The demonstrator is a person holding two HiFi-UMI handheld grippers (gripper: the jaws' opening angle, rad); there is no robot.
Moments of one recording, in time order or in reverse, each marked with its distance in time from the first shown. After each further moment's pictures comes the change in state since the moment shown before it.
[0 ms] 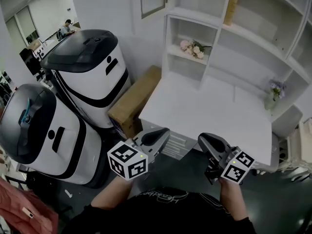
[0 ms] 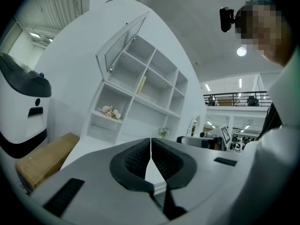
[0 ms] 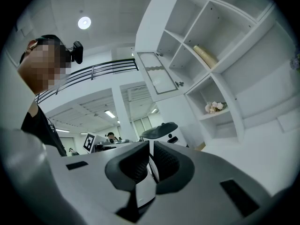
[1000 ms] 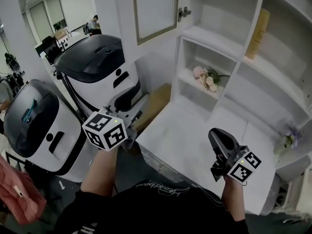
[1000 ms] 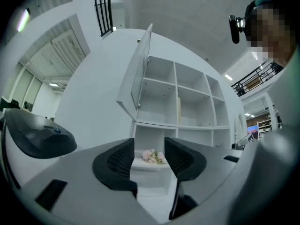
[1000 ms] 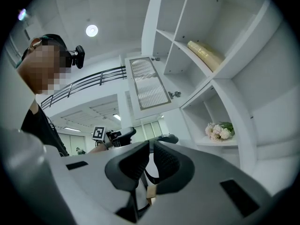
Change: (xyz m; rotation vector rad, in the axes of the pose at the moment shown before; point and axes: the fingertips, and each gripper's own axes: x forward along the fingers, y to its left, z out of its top) left arm 0.084 0.175 0.194 0.220 -0.263 0.396; right arm 0.079 -0.175 0.130 -0.073 -0.039 0.155
